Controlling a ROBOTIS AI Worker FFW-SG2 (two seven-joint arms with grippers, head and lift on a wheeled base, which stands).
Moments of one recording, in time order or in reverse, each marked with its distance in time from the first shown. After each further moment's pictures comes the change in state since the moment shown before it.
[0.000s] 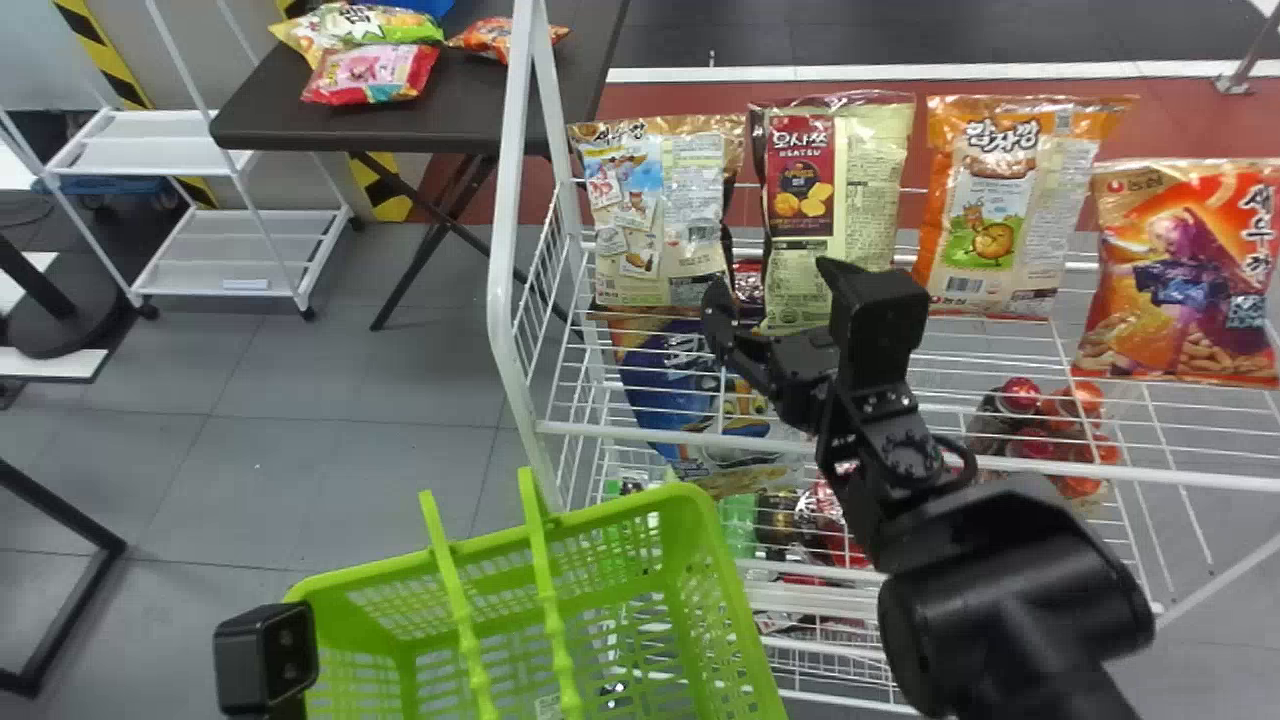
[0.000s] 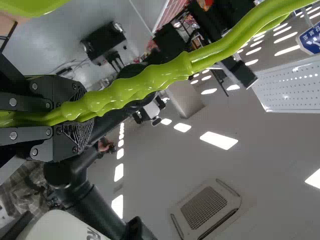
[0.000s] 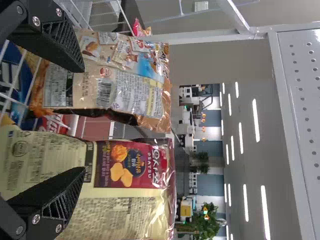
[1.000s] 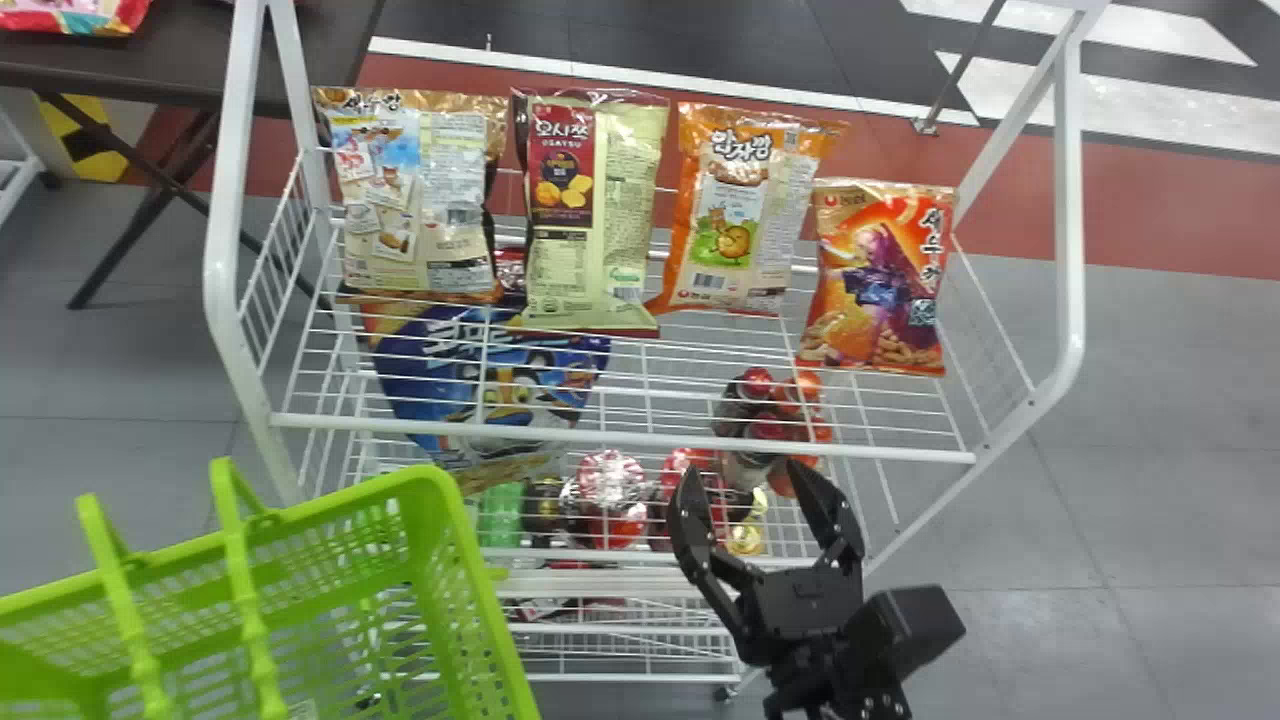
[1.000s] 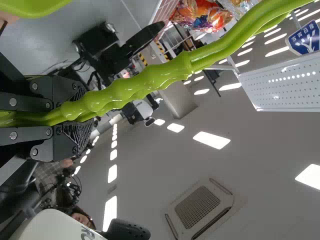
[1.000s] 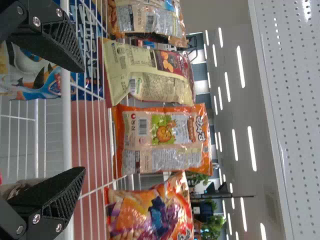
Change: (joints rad) left arm 0.000 -0.012 0.029 0.002 0.026 -0.003 -0.003; right arm 0.617 -0.016 -0.311 -0.272 -0.043 -0.367 0.157
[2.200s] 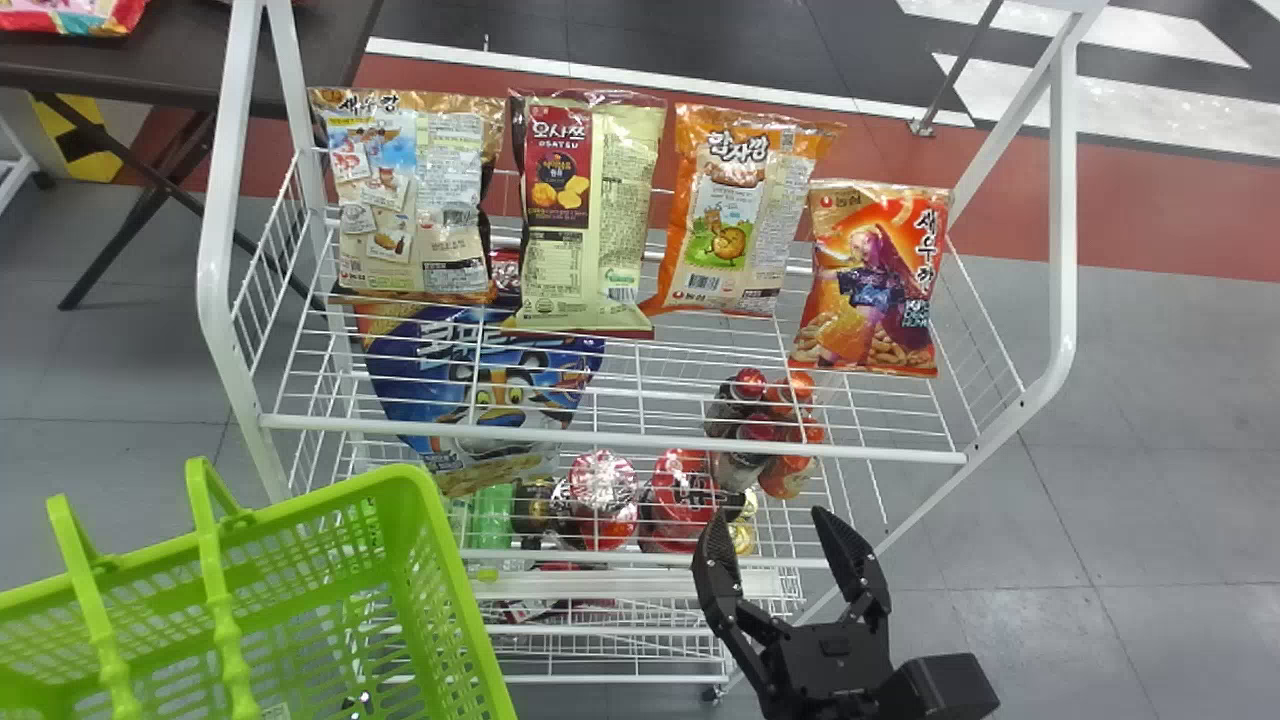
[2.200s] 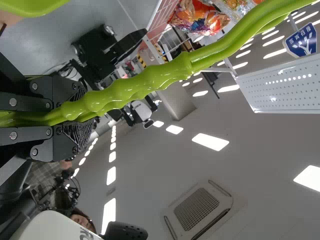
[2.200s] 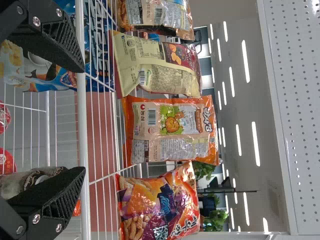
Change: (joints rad) left arm -0.002 -0.002 0.013 0.009 0.001 0.001 -0.003; right arm 0.103 0.000 -0.062 0.030 -0.036 -0.108 0.018
